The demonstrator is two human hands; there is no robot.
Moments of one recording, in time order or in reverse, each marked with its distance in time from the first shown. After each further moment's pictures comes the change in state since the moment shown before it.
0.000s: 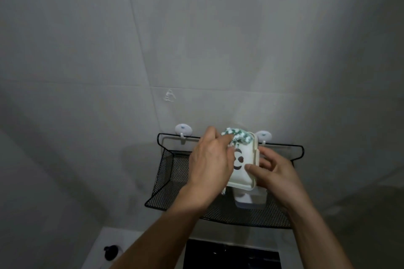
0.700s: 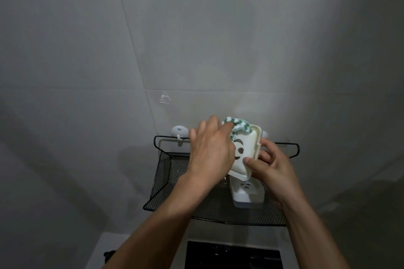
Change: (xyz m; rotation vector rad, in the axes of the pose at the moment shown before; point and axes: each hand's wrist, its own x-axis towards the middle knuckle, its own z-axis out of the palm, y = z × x) left_hand 0.019 0.013 -0.006 0.146 -0.055 0.059; right_hand 0.001 -0.004 0.005 0.154 0.053 -0.103
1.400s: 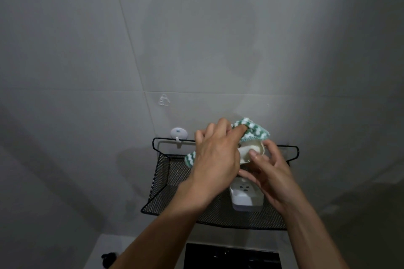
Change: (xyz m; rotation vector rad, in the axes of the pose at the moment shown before) left_hand -0.005 0.007 -0.002 -0.065 0.011 0.112; right_hand 0.002 -0.004 0.001 0.284 -0.080 0.111
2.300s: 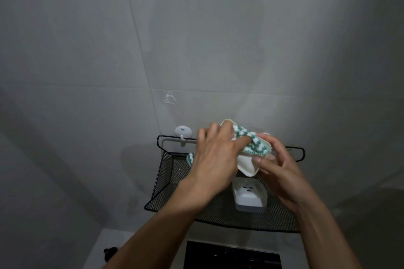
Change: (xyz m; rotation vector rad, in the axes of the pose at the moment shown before) left_hand -0.001 -0.015 0.005 0.194 -0.043 0.088; right_hand 0.002 -0.012 -0.009 -0.145 -0.117 -0.002
